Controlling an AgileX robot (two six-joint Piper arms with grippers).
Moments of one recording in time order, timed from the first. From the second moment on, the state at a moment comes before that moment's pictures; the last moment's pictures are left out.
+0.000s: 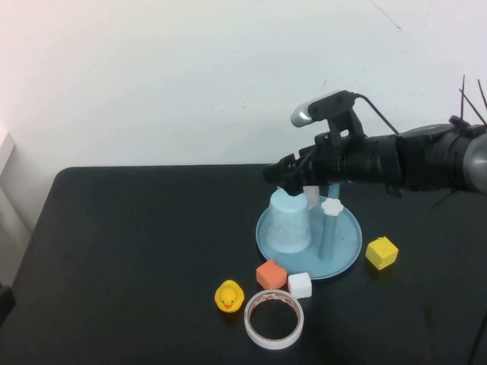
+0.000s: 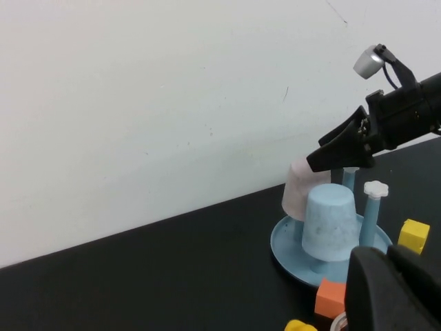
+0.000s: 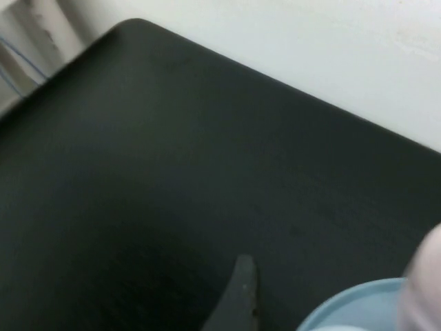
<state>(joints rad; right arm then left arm) 0.36 2.15 -1.45 1.59 0.39 -1.63 -0.98 0.23 -0.39 0.89 0.59 -0.93</state>
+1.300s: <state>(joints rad) 0.05 0.91 -1.14 1.17 1.08 -1.29 -0.98 0.01 -0.29 0.75 0.78 -0.80</state>
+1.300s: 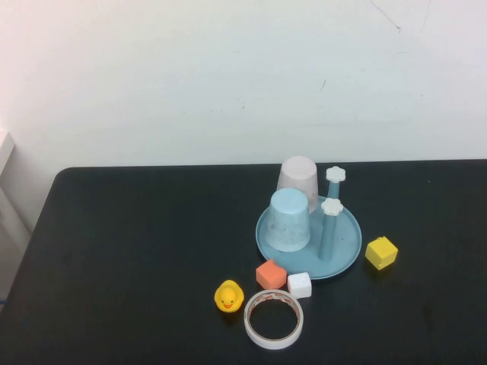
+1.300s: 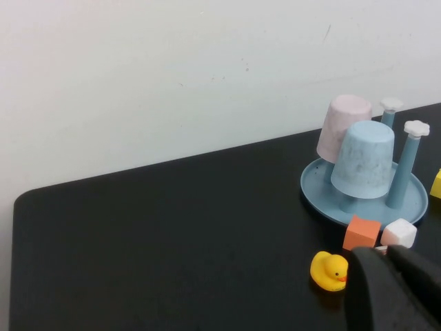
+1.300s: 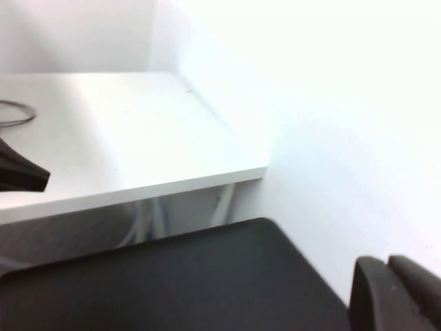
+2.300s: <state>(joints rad) 0.05 0.07 -0.44 0.65 0.64 -0.91 -0.98 0.01 -0.29 0.75 0.78 -0.80</state>
